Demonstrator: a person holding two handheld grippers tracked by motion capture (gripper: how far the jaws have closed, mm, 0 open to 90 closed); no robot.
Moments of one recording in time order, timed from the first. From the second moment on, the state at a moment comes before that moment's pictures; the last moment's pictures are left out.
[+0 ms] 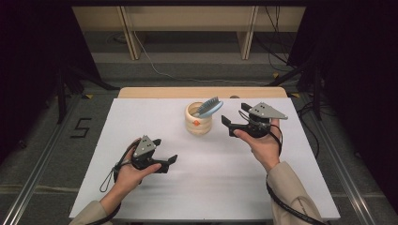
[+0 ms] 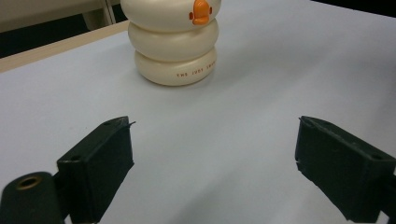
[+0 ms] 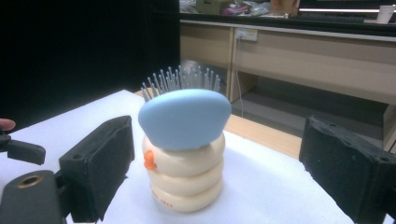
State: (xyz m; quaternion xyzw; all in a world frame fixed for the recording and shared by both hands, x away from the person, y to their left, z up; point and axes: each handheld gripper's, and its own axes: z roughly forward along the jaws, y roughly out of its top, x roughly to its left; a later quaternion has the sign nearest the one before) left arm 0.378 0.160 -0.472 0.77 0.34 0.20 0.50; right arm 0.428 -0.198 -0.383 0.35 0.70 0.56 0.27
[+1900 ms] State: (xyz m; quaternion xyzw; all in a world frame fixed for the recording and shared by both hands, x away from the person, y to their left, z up) left arm 0.379 0.162 -0.471 0.77 0.35 0.20 0.50; right arm 0.387 -0.263 -0.410 0.38 0.71 0.52 0.28
